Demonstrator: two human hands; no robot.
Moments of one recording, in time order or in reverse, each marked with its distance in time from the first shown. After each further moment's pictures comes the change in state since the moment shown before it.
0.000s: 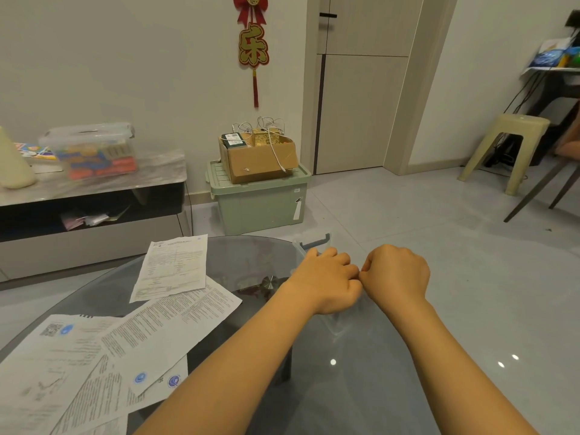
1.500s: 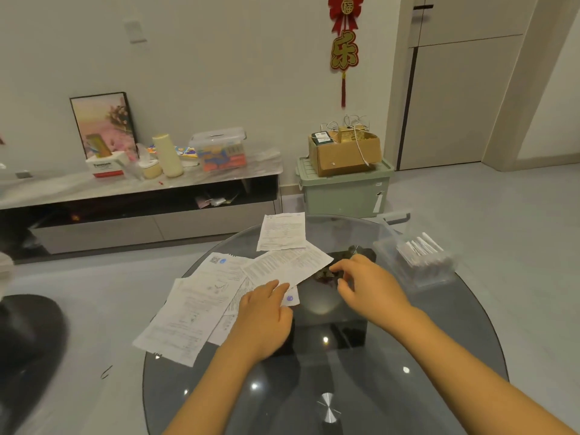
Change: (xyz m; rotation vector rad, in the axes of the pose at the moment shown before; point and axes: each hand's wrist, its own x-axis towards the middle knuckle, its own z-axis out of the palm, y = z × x) left_hand -0.265 -0.026 0.019 -0.242 0.191 -0.705; right_hand -0.125 -0.082 -0.002 0.507 -0.189 -0.691
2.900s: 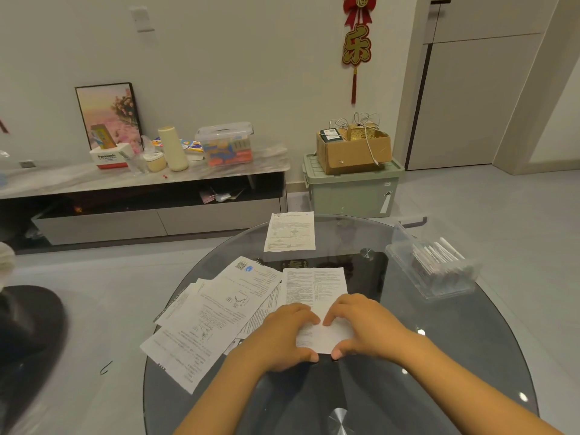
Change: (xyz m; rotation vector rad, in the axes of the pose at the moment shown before) left_hand 0.012 -0.011 0.013 -0.035 -0.283 0.134; right_hand -0.002 0.003 0.038 -0.155 -0.411 -0.129
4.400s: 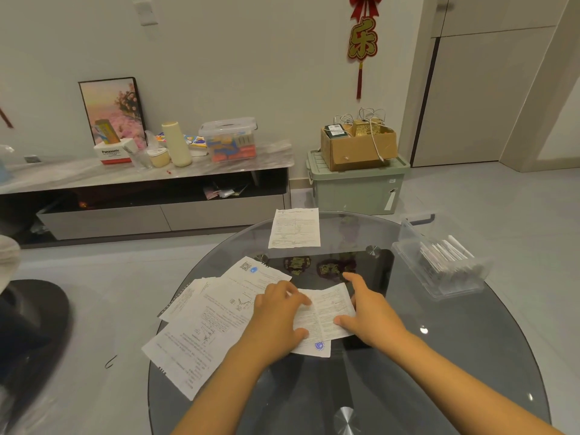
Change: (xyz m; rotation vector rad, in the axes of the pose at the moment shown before) left_hand -0.001 -0.003 -0.006 0.053 0.238 -0.118; right_hand 0.017 -0.001 0.016 0.404 0.154 0.341
